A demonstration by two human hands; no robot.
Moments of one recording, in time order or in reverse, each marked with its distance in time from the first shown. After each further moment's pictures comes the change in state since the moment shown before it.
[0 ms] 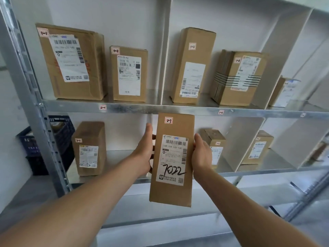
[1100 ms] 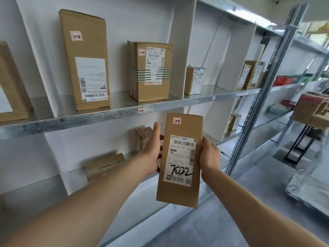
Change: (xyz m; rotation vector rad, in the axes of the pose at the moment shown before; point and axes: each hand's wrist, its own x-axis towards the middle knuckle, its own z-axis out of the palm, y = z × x) left_hand 0.031 -0.019 0.246 0.137 -0.462 -0.142; right_hand 0.073 0.021 -0.226 0.080 0.441 0.053
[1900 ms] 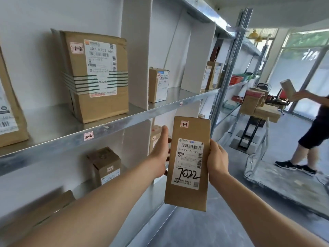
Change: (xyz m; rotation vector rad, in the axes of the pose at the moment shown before) left_hand 0.135 0.029 0.106 0.080 -0.311 -0.025; right_hand 0.131 -0.002 -0.055 -0.055 0.343 -0.033
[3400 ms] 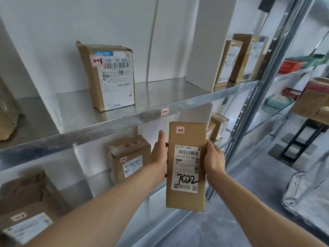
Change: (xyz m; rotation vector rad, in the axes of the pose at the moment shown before) left_hand 0.303 -0.003 0.095 -0.111 0.388 -0.026; right_hand 0.320 0.063 0.064 -0.135 -0.271 0.137
